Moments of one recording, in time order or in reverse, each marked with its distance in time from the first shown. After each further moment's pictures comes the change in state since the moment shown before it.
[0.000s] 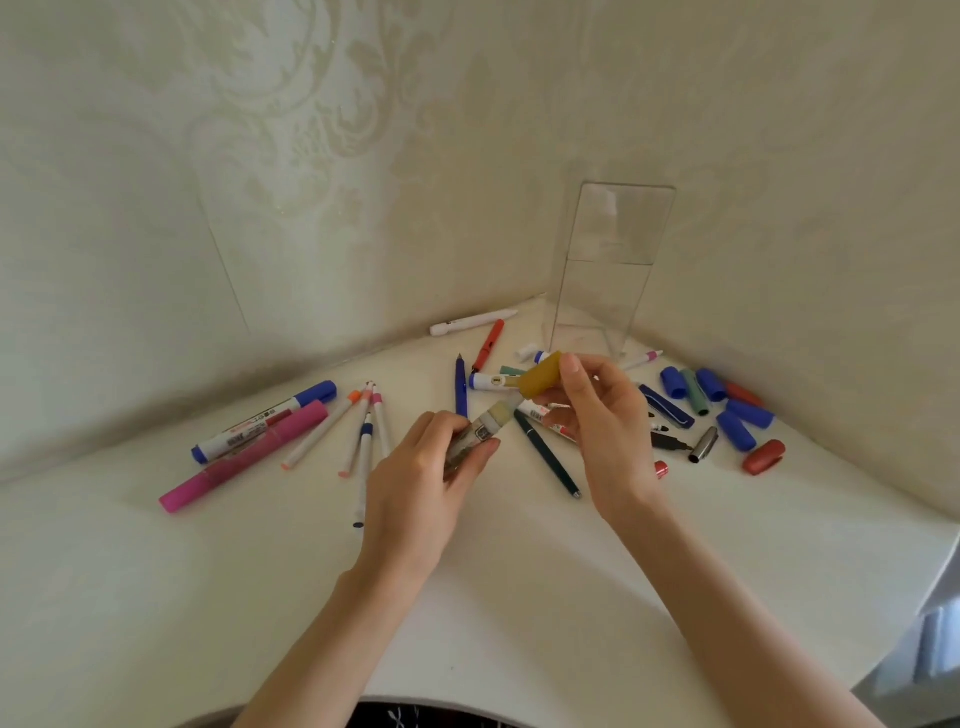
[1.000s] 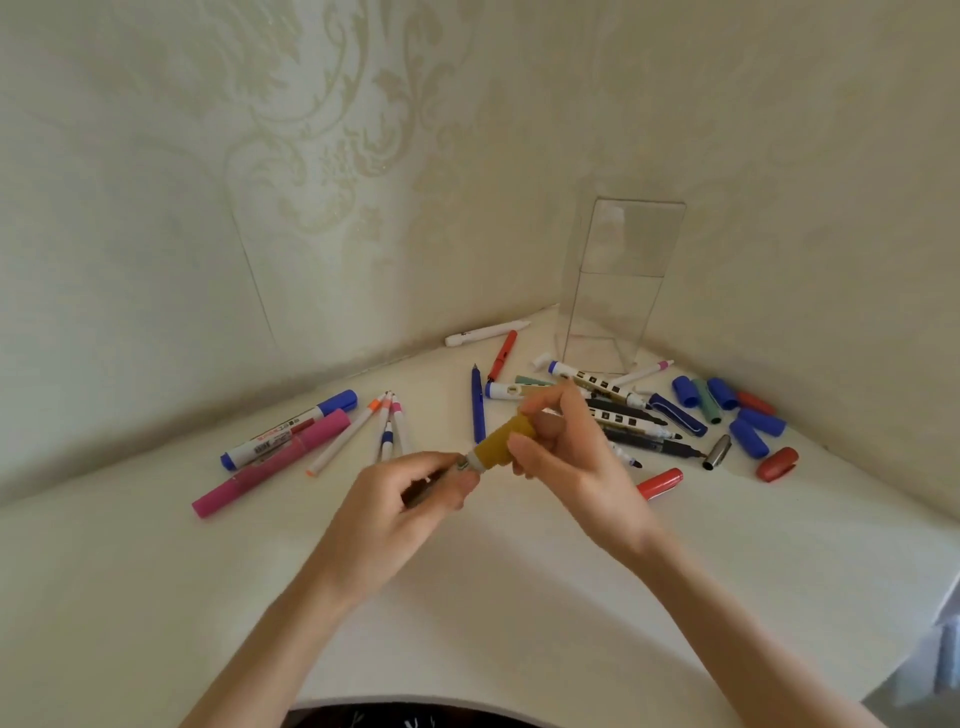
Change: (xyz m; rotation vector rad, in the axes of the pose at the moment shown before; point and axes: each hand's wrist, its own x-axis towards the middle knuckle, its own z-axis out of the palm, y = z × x) left_hand -0.006 -0.009 -0.058 -0.501 -0.407 -0.209; right_hand -0.030 -0.002 0.010 -0.229 -0.490 -0.089
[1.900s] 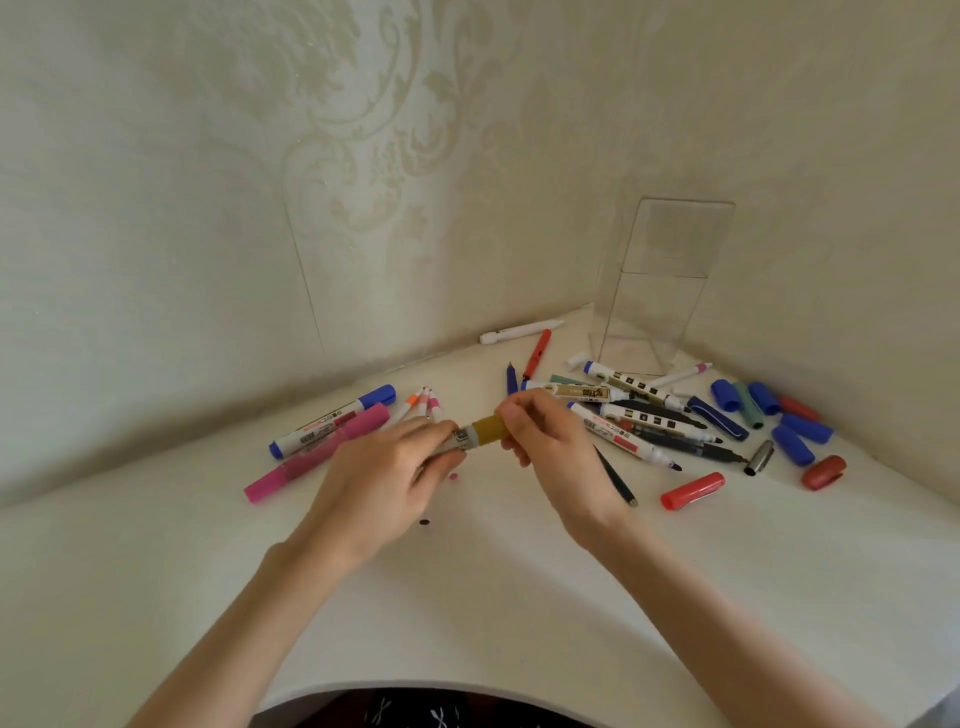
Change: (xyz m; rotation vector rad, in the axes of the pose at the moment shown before) left_hand 0.008 -0.009 -0.040 0.808 0.124 0.303; right_hand 0.034 0.010 0.044 -0.070 0.146 0.158
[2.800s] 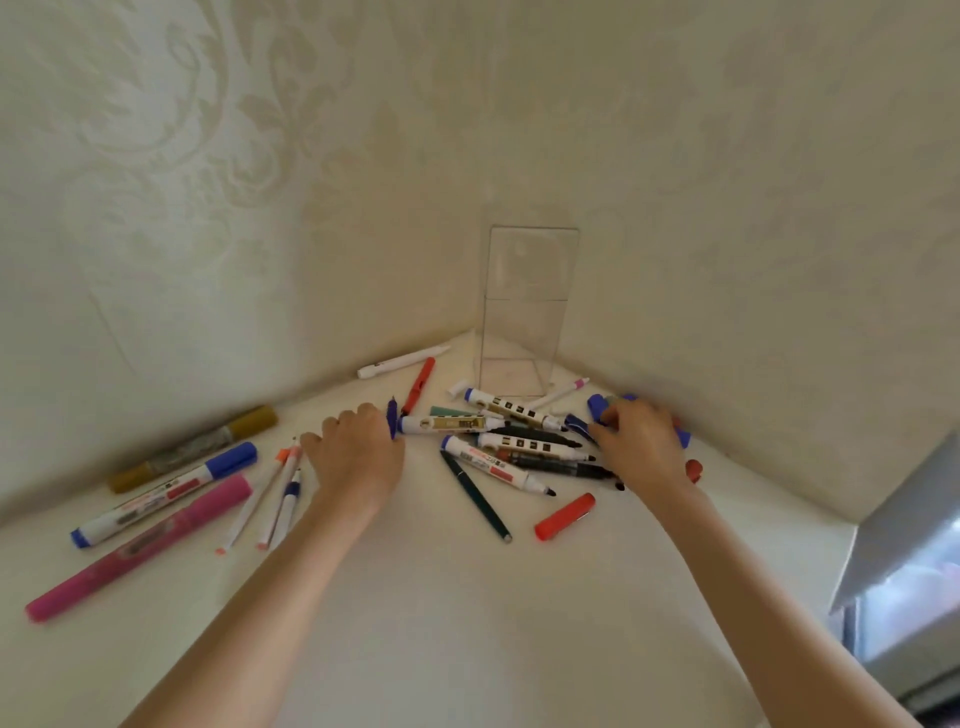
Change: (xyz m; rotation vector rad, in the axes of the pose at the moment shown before) left_hand 0.116 0.031 0.099 0.323 -0.293 -0.670; right_hand 0.030 0.063 -0.191 -1.040 0.499 0.284
